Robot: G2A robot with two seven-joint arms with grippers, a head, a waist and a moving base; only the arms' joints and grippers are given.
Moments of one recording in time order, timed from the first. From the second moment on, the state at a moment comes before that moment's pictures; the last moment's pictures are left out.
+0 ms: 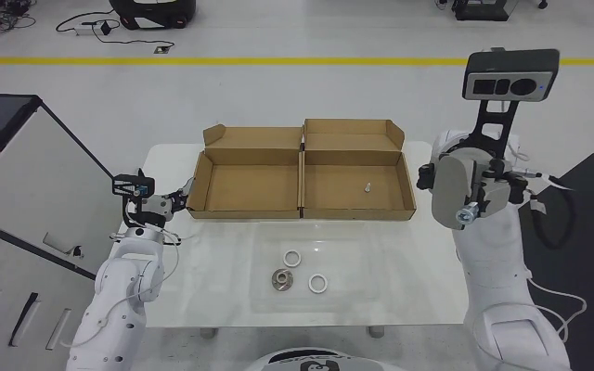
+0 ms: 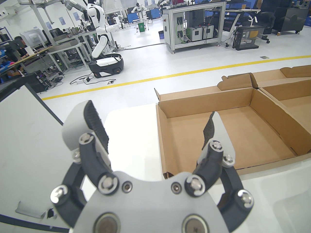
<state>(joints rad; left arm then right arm) 1.73 -1.15 -1.60 -1.80 1.33 0.00 0.00 -1.03 -1.29 1.36 -1.85 1.19 -0.32 1.50</state>
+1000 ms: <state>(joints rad) 1.73 -1.15 -1.60 -1.80 1.33 0.00 0.00 -1.03 -1.24 1.51 -1.79 0.67 -0.14 1.40</state>
